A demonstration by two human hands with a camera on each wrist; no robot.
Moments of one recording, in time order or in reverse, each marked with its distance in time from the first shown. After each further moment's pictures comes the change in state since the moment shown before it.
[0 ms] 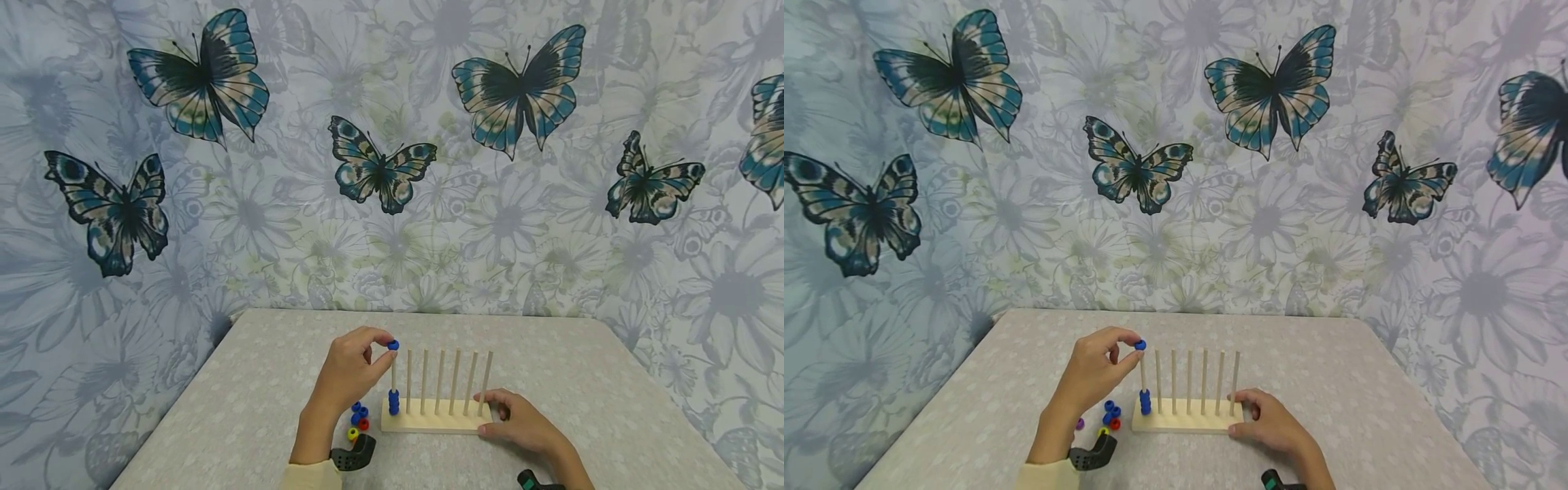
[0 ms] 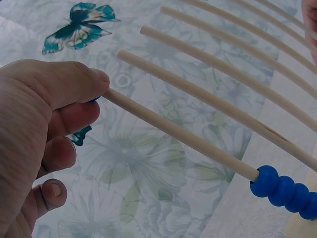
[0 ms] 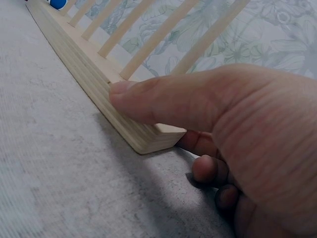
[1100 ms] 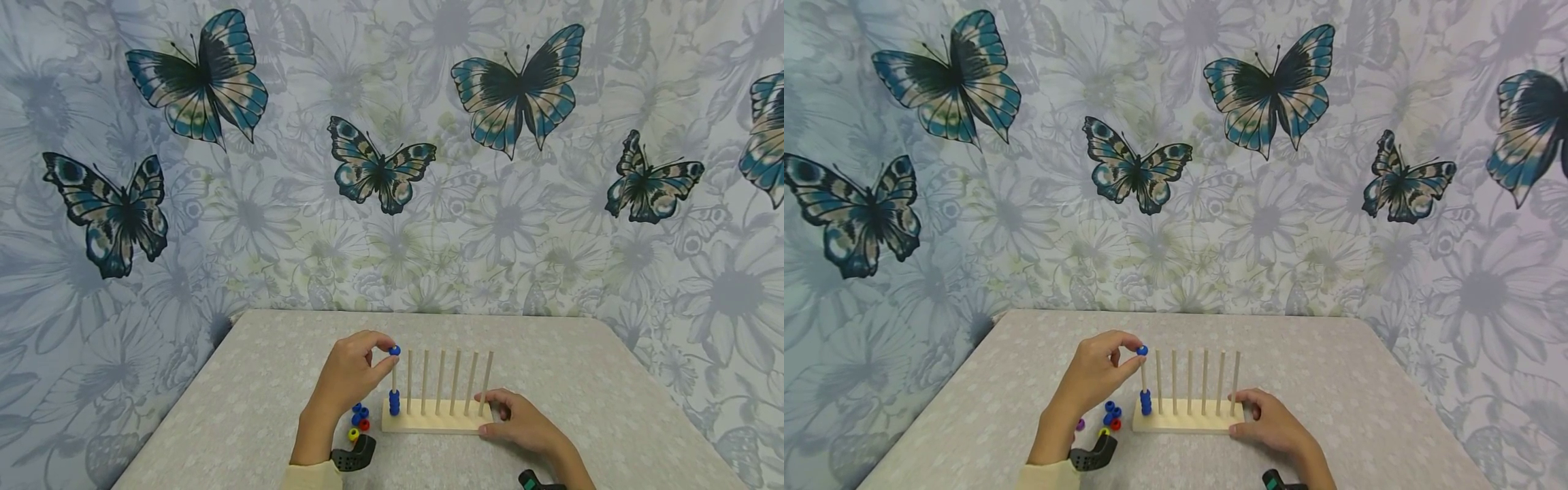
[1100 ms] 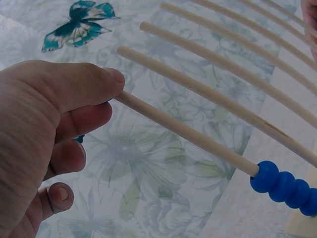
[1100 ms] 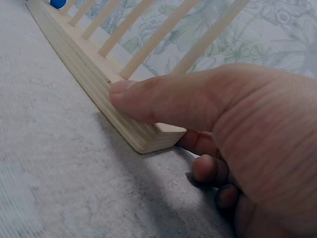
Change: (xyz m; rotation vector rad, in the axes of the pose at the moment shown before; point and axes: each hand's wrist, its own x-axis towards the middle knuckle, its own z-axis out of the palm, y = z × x) left_hand -0.001 -0.003 0.002 0.035 -0.059 -0.012; right_hand -0.001 0.002 0.000 -0.020 0.002 -0.012
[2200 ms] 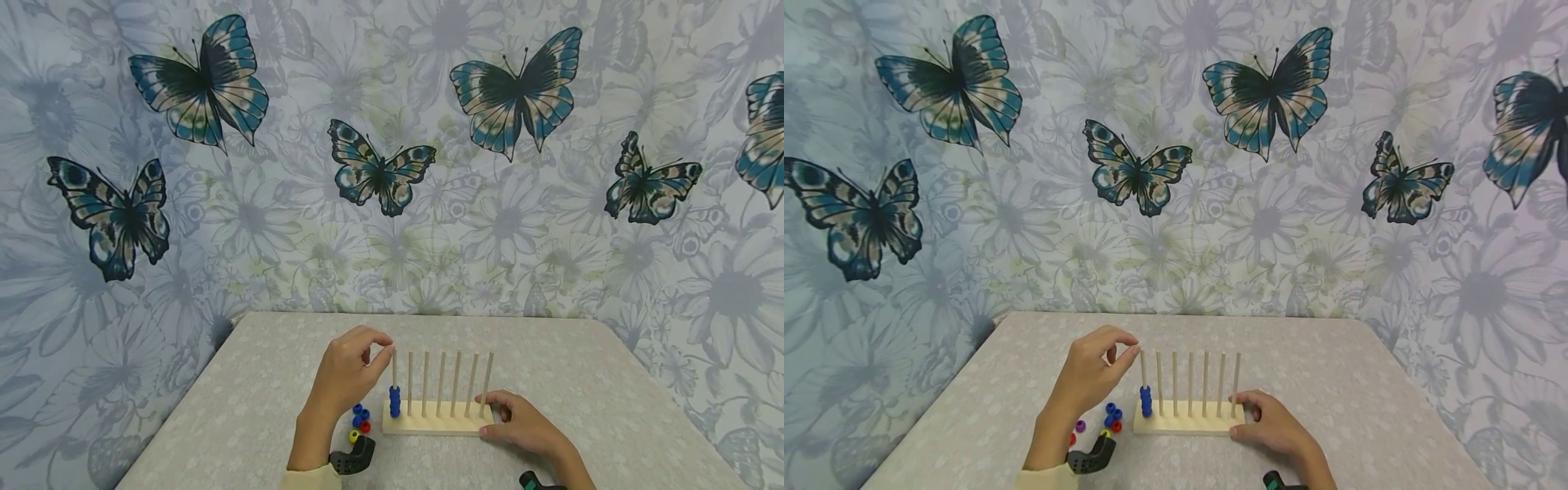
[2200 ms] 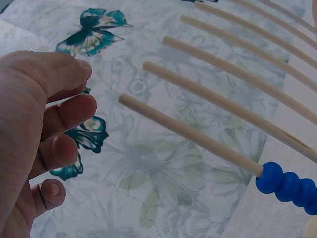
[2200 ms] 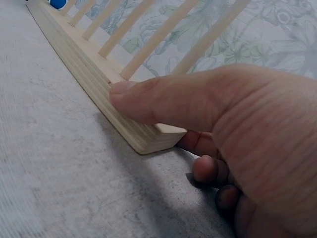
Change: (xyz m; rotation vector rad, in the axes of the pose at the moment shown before) left_hand 0.002 0.010 -0.010 0.040 0.129 0.068; right_hand 0.000 -0.002 0.000 0.012 -0.001 0.010
